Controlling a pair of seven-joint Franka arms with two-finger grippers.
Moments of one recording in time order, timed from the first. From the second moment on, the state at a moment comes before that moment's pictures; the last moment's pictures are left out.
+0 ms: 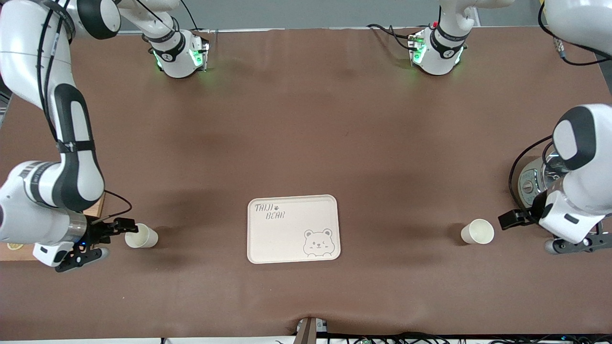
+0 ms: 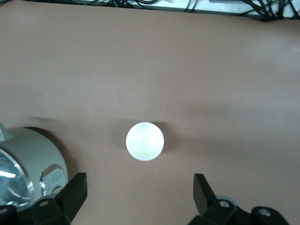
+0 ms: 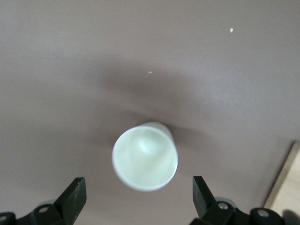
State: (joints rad) left arm -0.12 0.46 0.10 -1.32 0.01 1.87 -0.11; right arm -0.04 0.71 -0.04 -1.26 0.17 1.89 -0.44
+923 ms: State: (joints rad) left arm -0.11 0.27 0.07 -1.32 -0.03 1.64 -0.08; right arm -0.01 0.22 -0.04 -1.31 0.06 1.47 -0.10
